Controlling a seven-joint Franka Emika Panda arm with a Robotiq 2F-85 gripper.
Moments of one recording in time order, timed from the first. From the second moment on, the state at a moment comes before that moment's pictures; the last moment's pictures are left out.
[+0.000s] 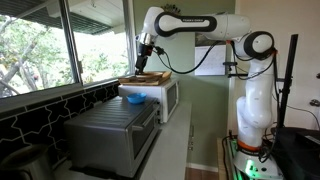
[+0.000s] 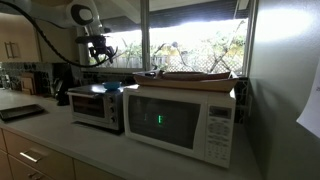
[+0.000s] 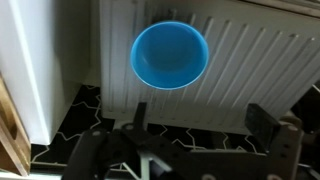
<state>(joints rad) 0.11 -0.16 0.07 -1.65 0.03 1.89 -0.11</state>
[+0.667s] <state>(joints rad) 0.11 -0.26 0.02 -1.74 0.25 1.85 -0.15</state>
